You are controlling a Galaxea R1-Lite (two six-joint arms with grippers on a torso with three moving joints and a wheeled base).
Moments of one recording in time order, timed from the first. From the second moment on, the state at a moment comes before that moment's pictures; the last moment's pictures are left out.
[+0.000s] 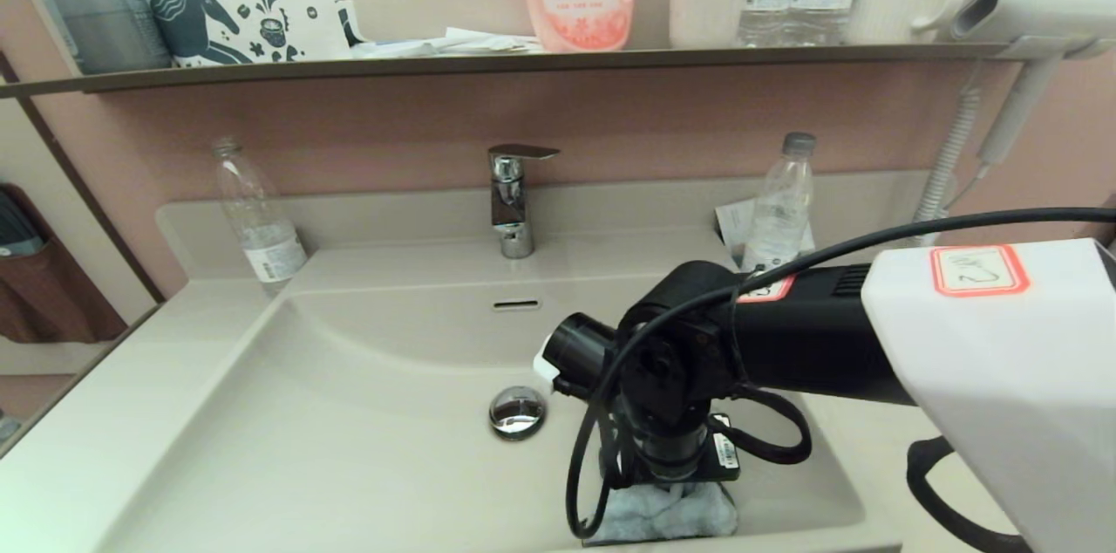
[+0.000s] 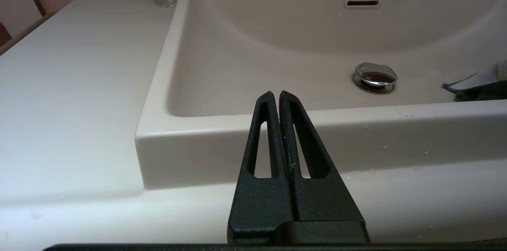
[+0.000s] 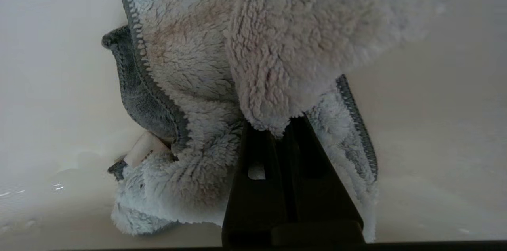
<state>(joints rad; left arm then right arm) 0.01 0.00 0.00 -0.03 -0.04 -0.01 0.88 2.31 -1.88 1.02 -0.31 0.91</state>
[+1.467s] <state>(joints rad) 0.01 0.00 0.00 -0.03 -0.04 -0.01 0.93 2.62 -1.97 -0.05 0.02 0.38</state>
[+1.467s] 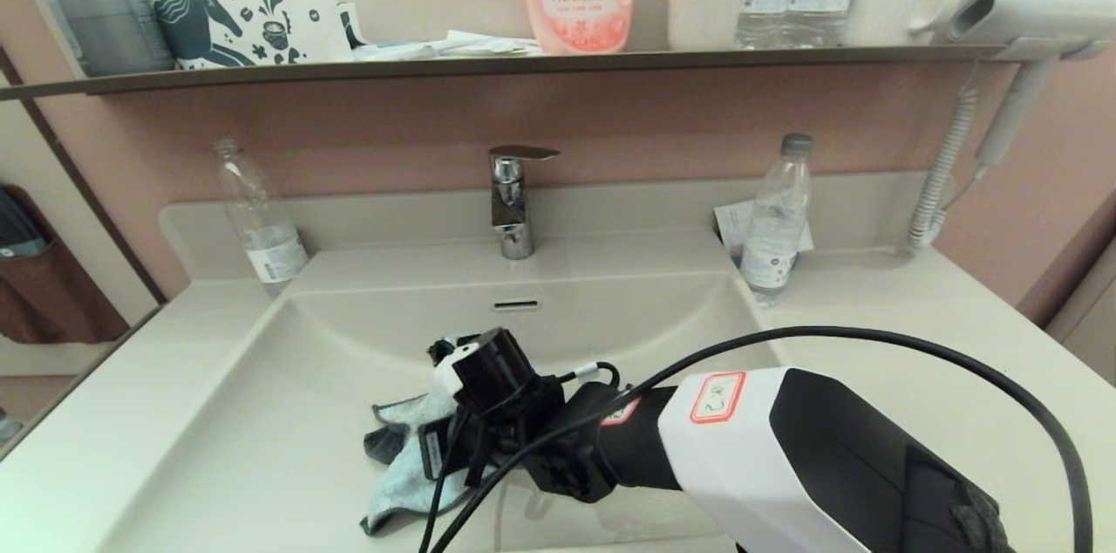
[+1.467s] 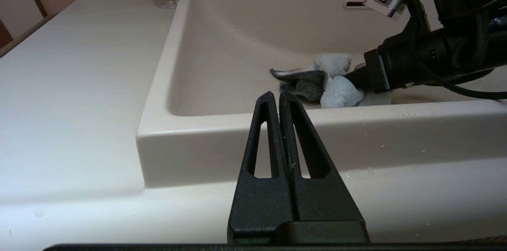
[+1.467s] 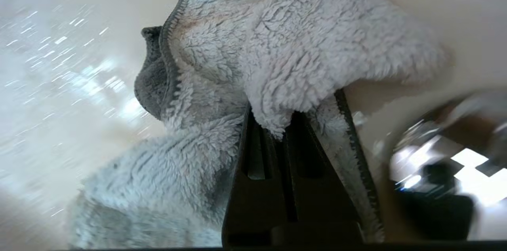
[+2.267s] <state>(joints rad) 0.01 0.00 0.00 -0.03 -0.04 -0.01 0.77 2.58 -1.97 0.09 -0.21 0.28</state>
